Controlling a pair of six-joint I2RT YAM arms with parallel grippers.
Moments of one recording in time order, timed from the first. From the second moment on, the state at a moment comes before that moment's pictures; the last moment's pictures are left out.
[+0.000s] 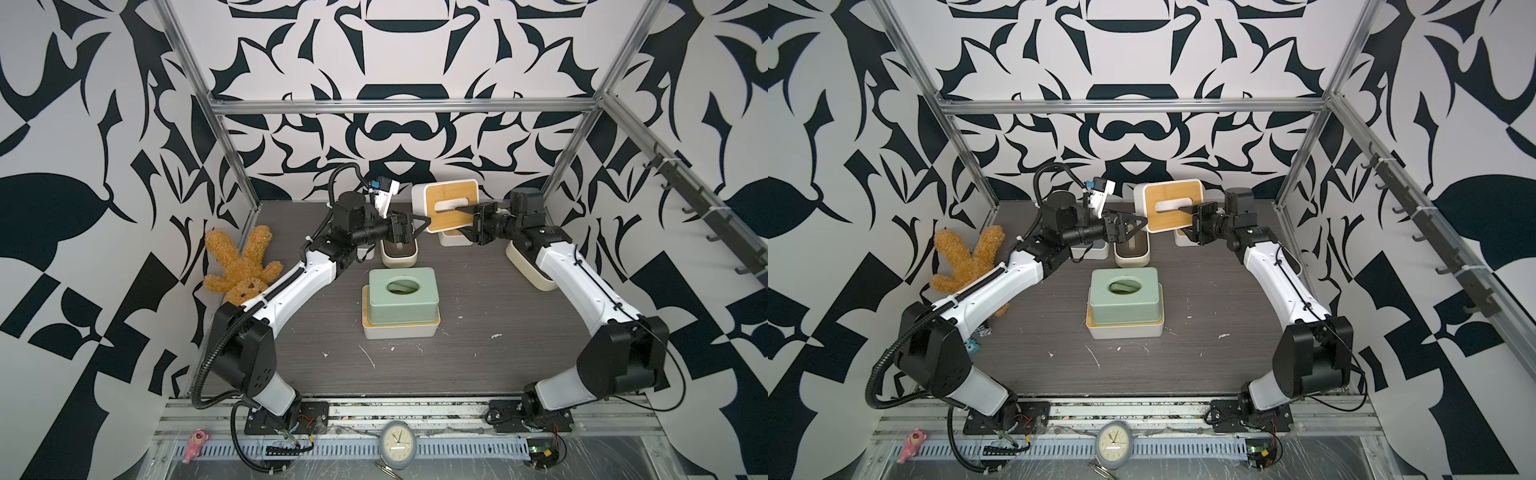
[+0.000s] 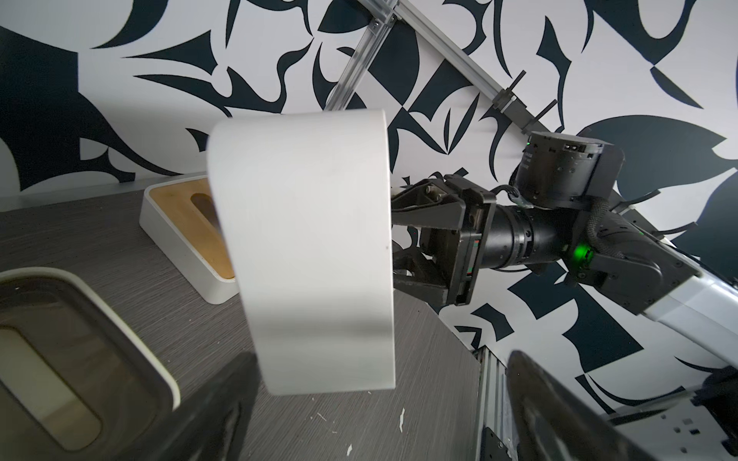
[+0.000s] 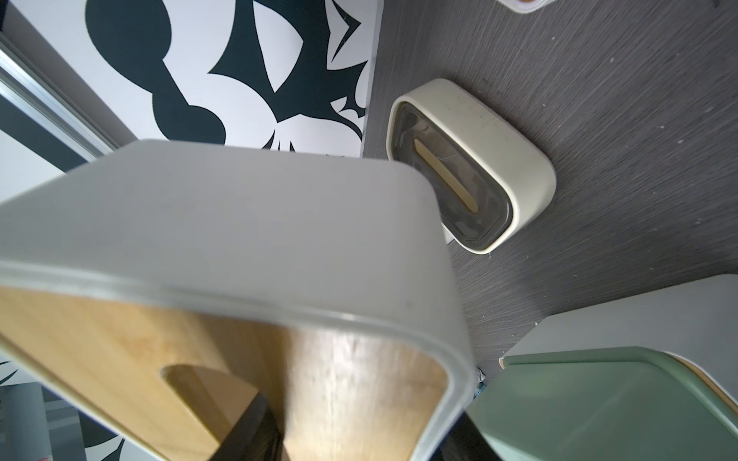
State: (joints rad) left arm -0.54 1.59 1.32 0.12 0.64 -0.52; right arm 0.15 1.50 1.34 -0.33 -0.60 1.63
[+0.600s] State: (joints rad) left arm -0.54 1.67 1.41 0.08 0.68 -0.54; right arm 0.17 1.51 1.34 -0.27 -0.61 1.66
